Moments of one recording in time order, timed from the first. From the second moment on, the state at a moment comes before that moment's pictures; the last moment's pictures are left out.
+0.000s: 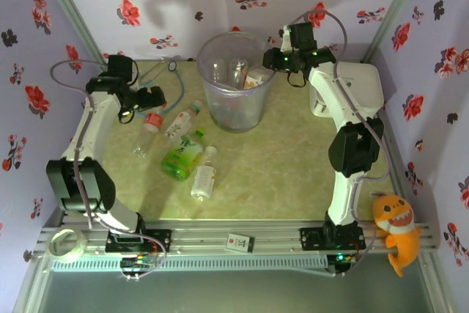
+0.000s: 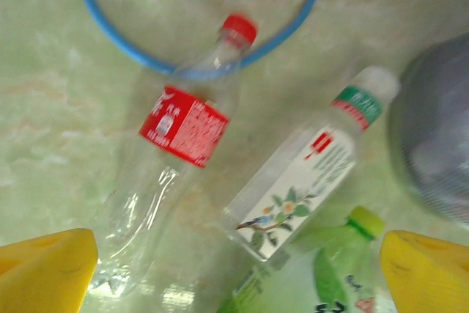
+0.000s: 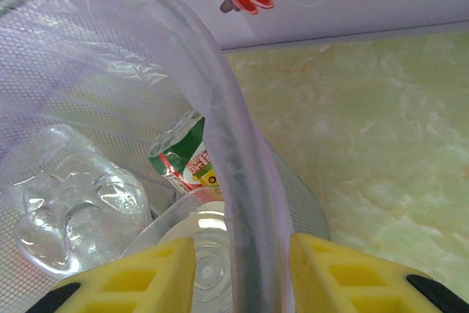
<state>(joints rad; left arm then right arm) -0.06 1.59 1.51 -1.02 0.05 -0.31 0.29 1.97 1.99 -0.72 -0.27 0.35</state>
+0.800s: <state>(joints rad) -0.02 1.98 1.60 -1.14 0.02 -0.11 0.29 1.97 1.98 -0.71 -0.29 0.36</state>
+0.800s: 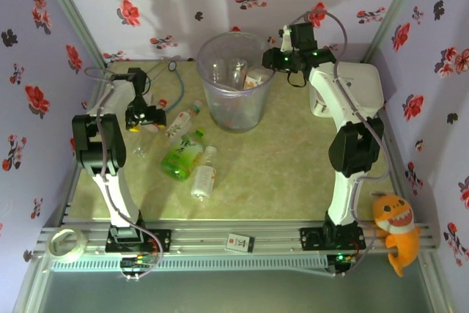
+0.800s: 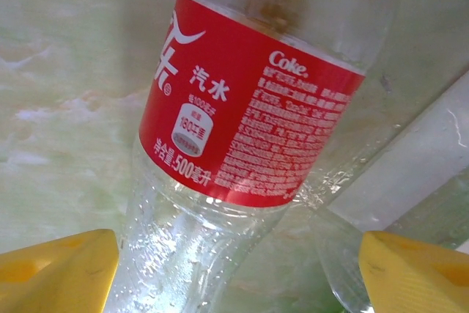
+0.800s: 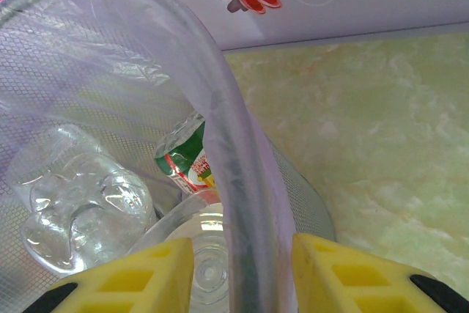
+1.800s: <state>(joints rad) -0.01 2.08 1.66 -1.16 0.06 -0.12 0.29 1.97 1.98 -0.70 -0.30 0.35</state>
